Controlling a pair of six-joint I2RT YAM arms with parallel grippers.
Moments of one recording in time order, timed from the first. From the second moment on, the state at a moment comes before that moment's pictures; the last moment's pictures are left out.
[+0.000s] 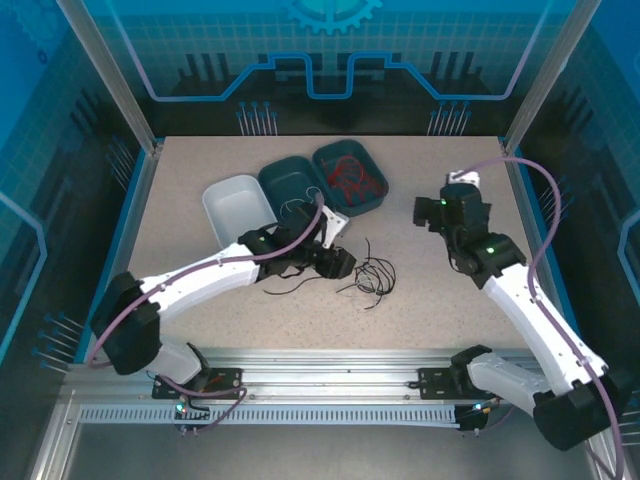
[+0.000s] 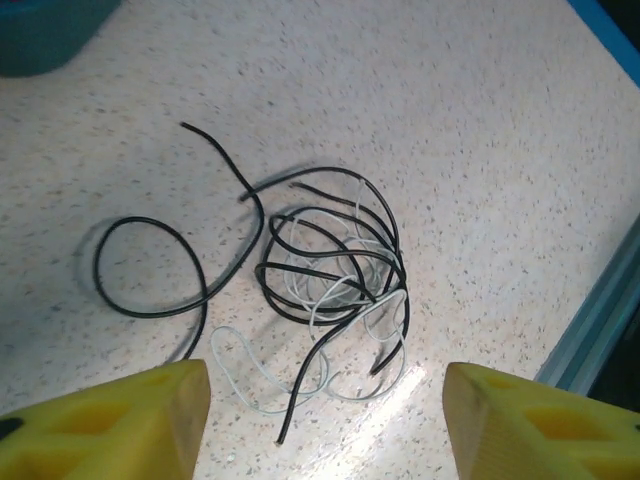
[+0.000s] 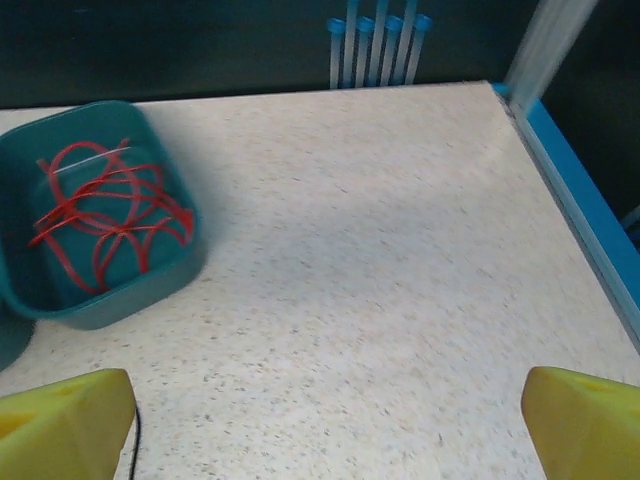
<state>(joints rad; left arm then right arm) -0.78 1.50 1.09 -0.39 0.21 -0.27 0.33 1.01 1.00 -0.60 0.46 0.31</state>
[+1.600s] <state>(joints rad) -0.90 1.97 1.44 -0.58 0.23 0.10 0.17 0.82 0.75 -0.78 0.34 0.55</state>
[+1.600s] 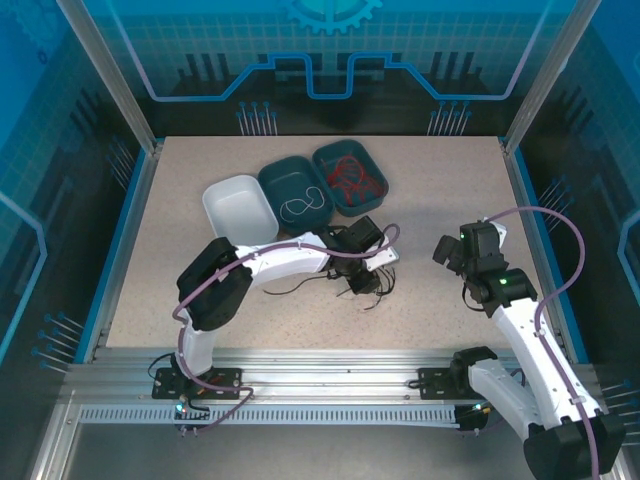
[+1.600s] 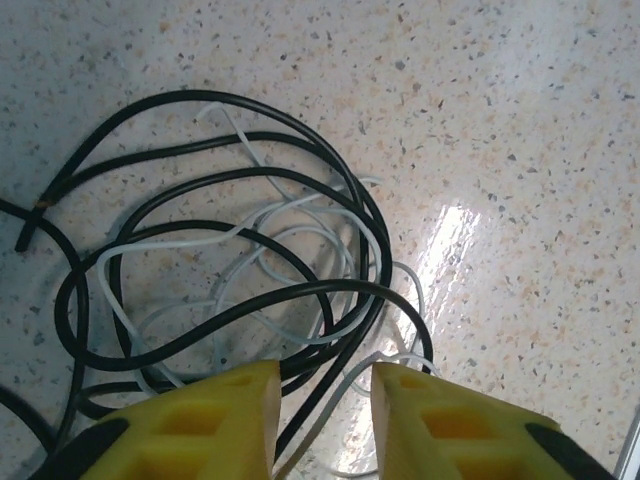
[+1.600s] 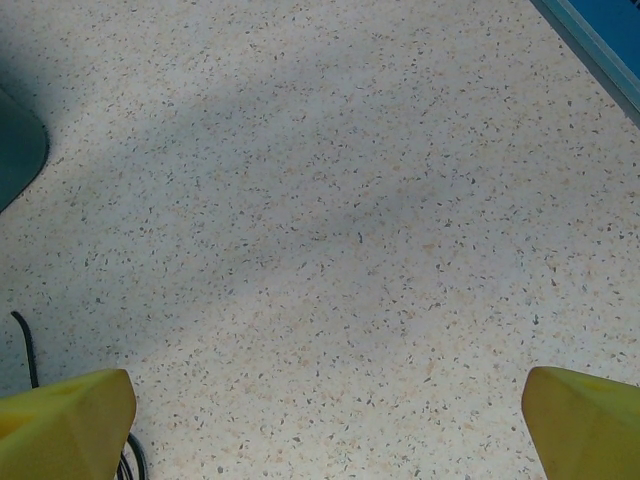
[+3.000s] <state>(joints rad) -0.84 1.40 1.52 -0.45 0.04 -0.28 0.62 0.60 0.29 -0.12 0.03 0.47</state>
